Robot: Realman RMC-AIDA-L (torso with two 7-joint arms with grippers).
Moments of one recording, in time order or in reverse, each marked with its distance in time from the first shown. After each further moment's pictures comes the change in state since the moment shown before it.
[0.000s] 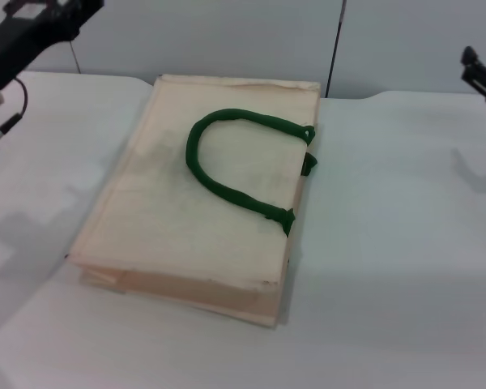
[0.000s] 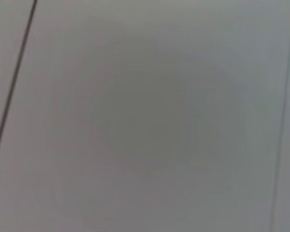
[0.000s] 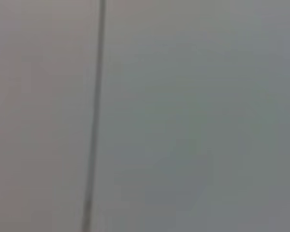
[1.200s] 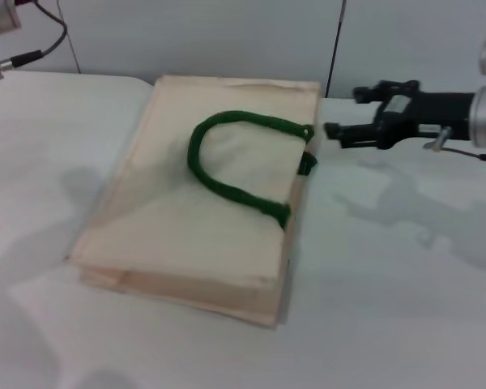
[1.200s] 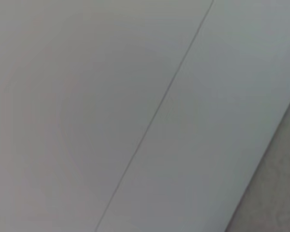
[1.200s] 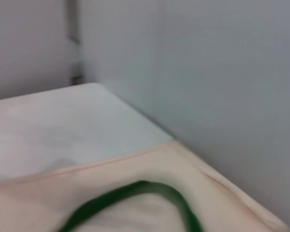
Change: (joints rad) left arm -0.238 0.079 0.010 -0.249 0.378 0.298 -0.670; right arm 0.205 -0.009 0.000 -0.327 -1.121 0.155 0.912
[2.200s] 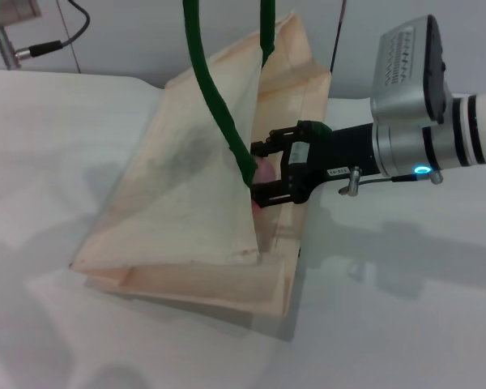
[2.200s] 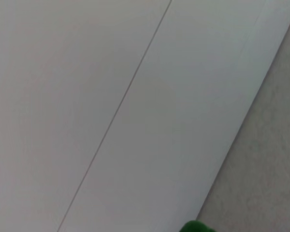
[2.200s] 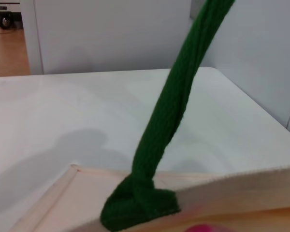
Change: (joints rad) left arm -0.051 -0.002 0.002 0.000 0.032 0.055 0.001; right arm 0.212 0.010 -0.005 0.288 -0.088 0.037 -0.200
